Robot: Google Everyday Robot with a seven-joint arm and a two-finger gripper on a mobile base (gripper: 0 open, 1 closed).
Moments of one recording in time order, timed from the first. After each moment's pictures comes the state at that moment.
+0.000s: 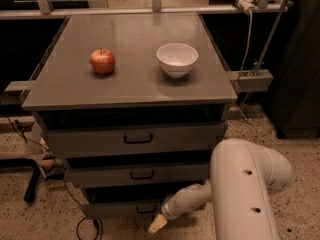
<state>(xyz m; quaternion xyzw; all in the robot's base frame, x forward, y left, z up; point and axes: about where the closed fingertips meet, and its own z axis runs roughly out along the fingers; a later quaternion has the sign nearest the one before) 0.509 -0.001 0.196 -0.48 0.84 0.18 0.17</state>
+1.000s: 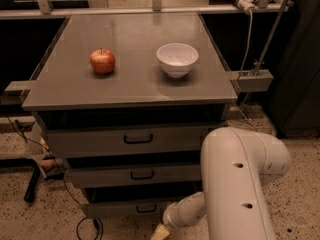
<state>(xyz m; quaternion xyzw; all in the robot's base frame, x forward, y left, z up) 0.454 -0.003 0.223 -0.49 0.83 0.19 0.18</state>
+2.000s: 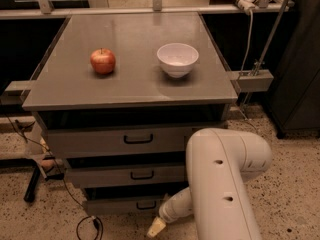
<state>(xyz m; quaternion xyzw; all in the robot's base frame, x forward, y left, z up) 0.490 0.007 0.199 -0.51 0.83 0.17 0.17</state>
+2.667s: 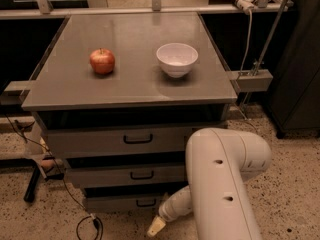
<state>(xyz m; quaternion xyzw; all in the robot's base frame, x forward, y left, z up) 0.492 0.008 0.200 -0.51 0.83 0.17 0.17</state>
